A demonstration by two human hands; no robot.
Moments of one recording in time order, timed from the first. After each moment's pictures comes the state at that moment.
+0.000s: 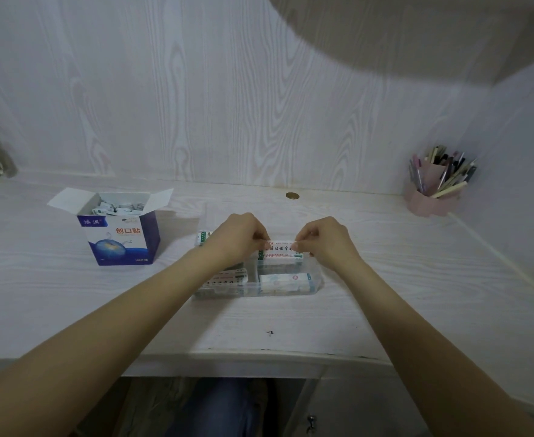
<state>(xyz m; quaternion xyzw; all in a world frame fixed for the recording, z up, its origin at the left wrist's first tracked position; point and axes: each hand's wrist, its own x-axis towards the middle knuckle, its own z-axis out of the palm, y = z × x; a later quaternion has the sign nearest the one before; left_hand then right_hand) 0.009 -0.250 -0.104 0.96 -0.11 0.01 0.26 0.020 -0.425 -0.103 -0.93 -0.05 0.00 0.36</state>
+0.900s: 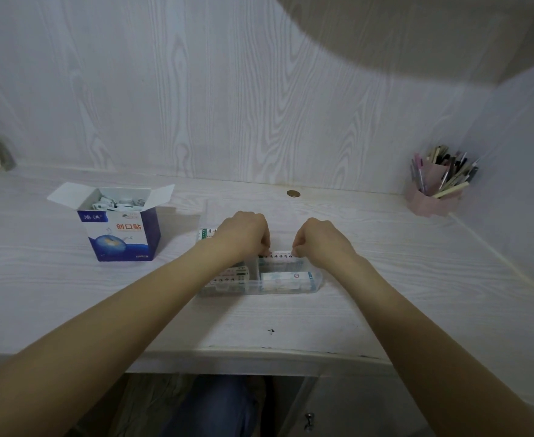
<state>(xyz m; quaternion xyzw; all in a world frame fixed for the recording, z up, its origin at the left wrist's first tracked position) 0.018 -0.257 -0.104 0.98 -0.11 -0.02 0.15 0.025 -0.410 -0.100 -0.98 -0.07 0.05 0.16</state>
